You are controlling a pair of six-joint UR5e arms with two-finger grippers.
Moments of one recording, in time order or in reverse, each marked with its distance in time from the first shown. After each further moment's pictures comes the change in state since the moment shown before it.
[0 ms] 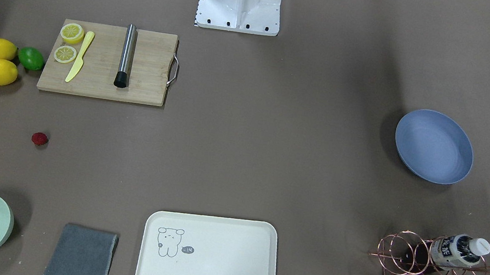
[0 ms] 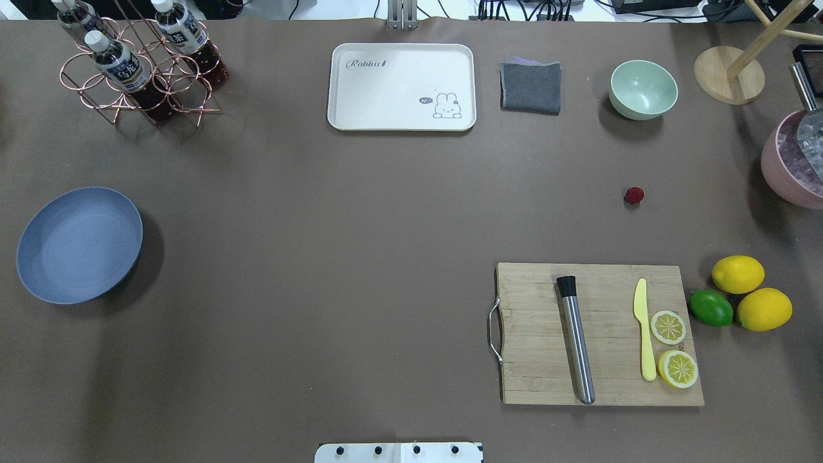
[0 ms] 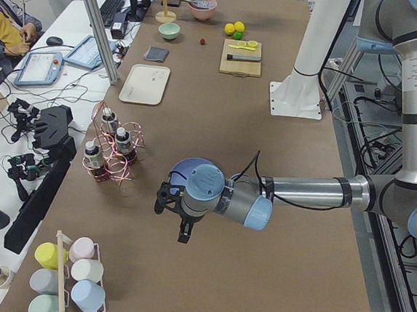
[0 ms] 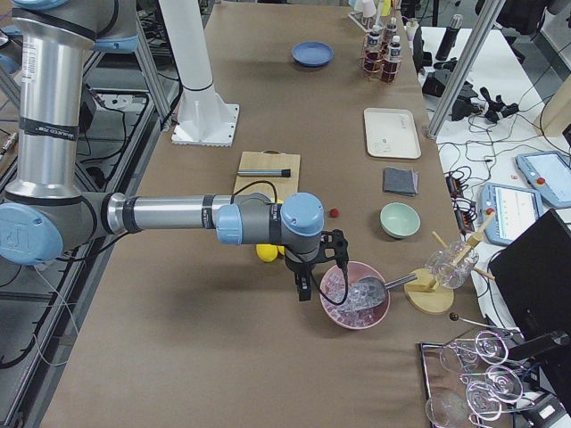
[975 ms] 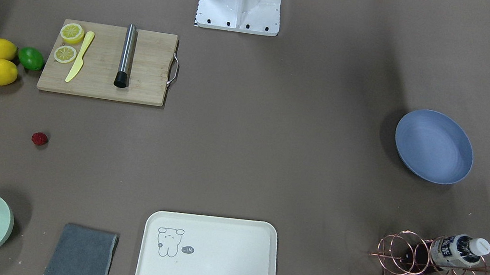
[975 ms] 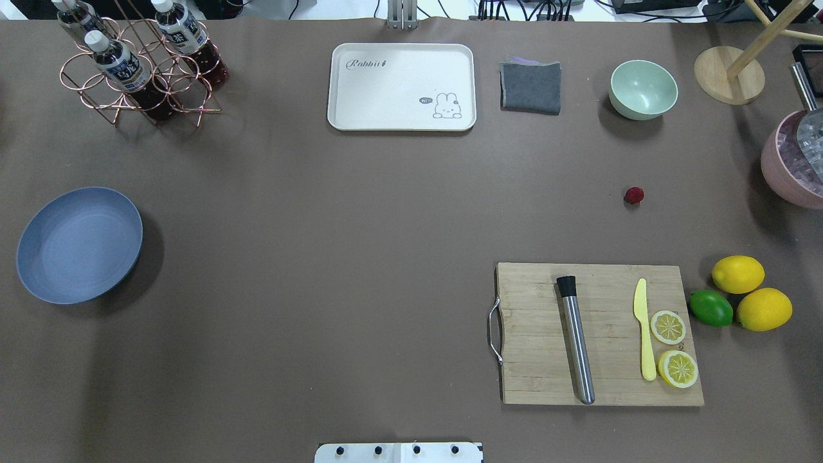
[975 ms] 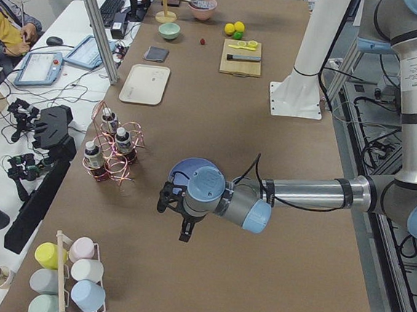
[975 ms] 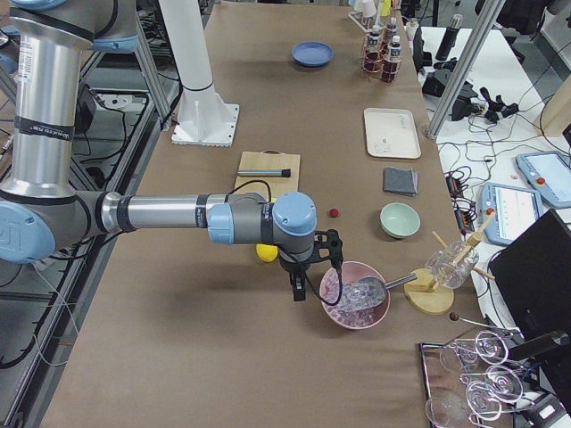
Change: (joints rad) left arm 0.041 0.011 0.019 -0.061 -0.005 -0.009; right arm 0.014 -0.028 0.032 0.001 0.002 -0.002
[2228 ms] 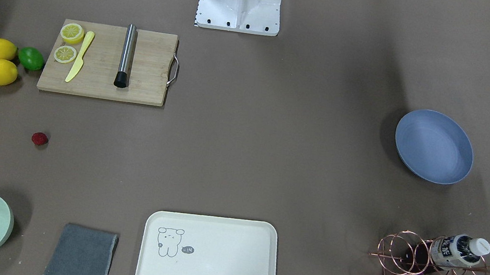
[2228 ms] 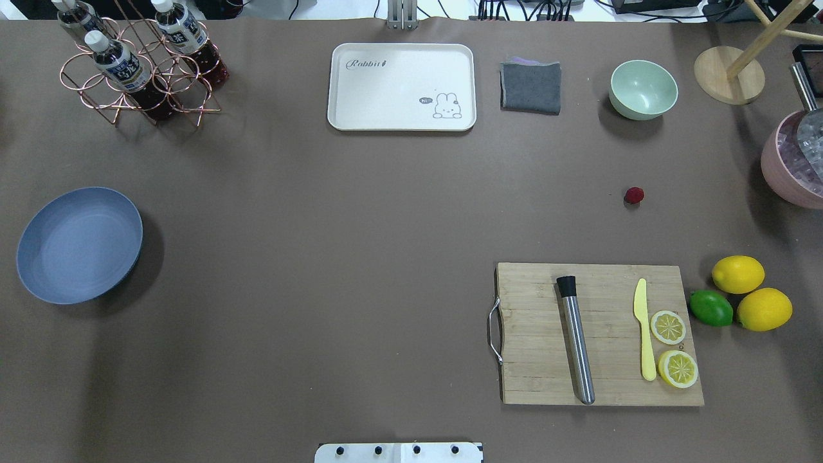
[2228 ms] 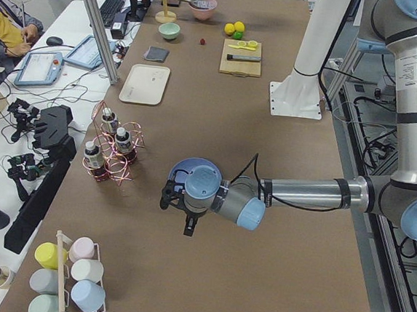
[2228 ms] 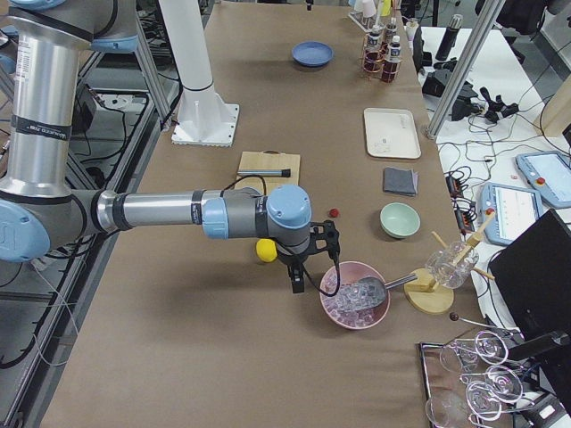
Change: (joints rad) left arm 0.102 -0.005 0.031 -0.035 -0.027 -0.084; right arm -0.001 -0.017 0.039 0.011 0.040 -0.010
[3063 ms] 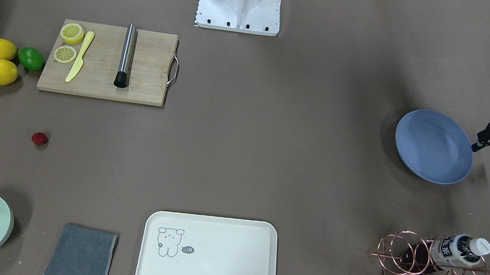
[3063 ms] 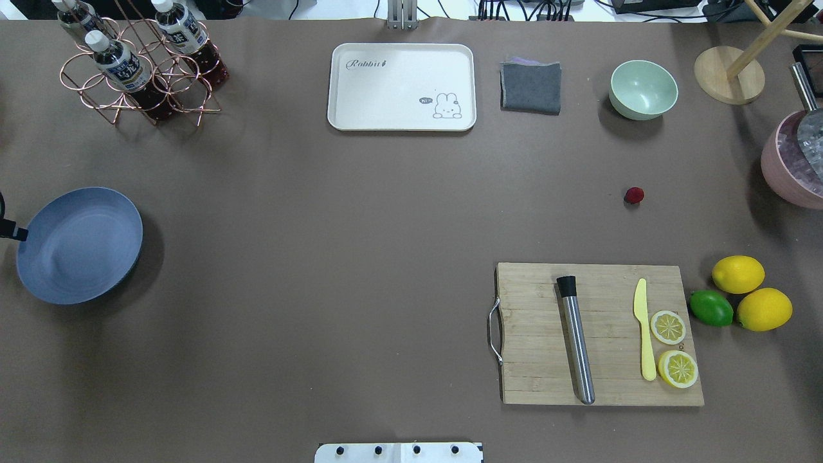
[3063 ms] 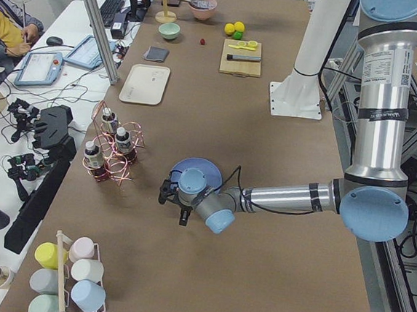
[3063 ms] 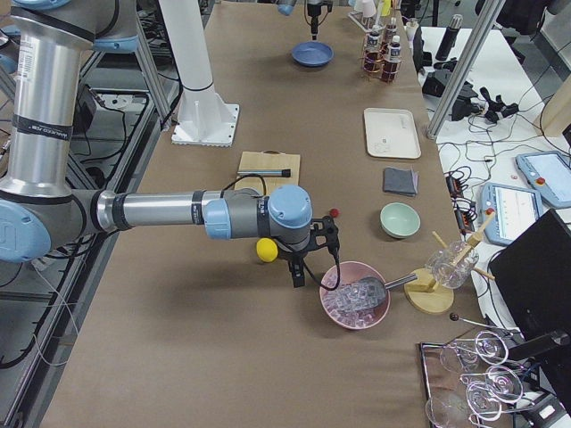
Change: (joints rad) left arm 0.304 -0.153 0.282 -0.435 0.146 -0.431; right arm -0.023 -0.006 -0.003 0.025 0.035 0.005
